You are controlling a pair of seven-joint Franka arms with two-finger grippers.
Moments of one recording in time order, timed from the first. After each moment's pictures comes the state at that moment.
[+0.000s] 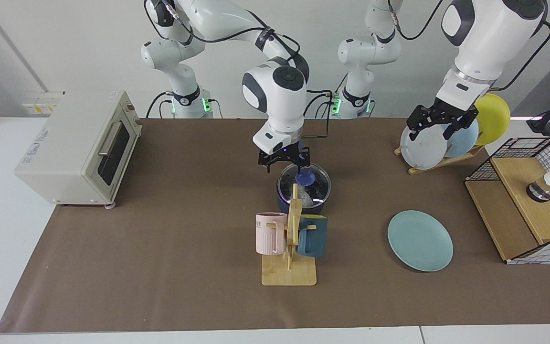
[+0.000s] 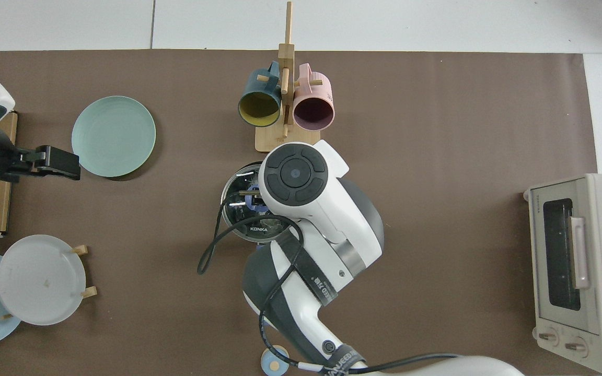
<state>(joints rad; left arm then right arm) 0.05 0.04 -0.10 -1.55 -0.01 1.59 -0.04 0.61 0.40 0.02 -1.52 -0.02 1.96 0.72</state>
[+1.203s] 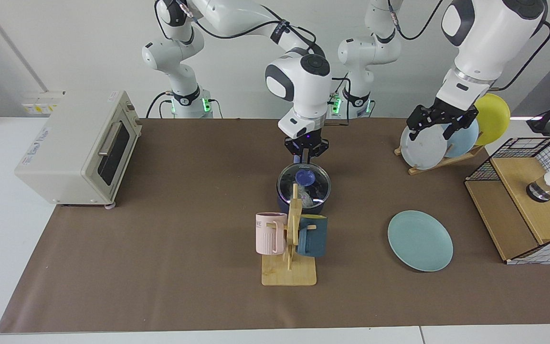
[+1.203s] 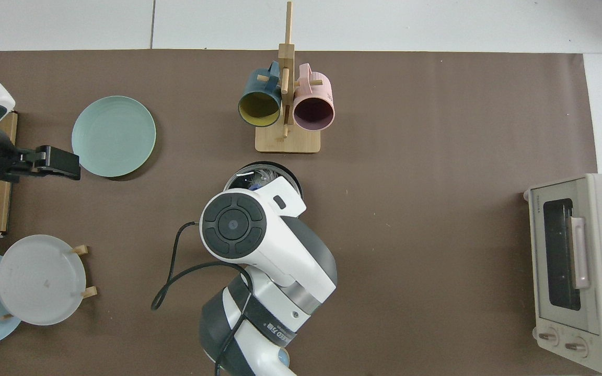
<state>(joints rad) 0.05 0.04 -0.10 -1.55 -0.01 1.59 -0.04 0.73 0.42 0.02 -1.52 -0.01 1.99 0.92</state>
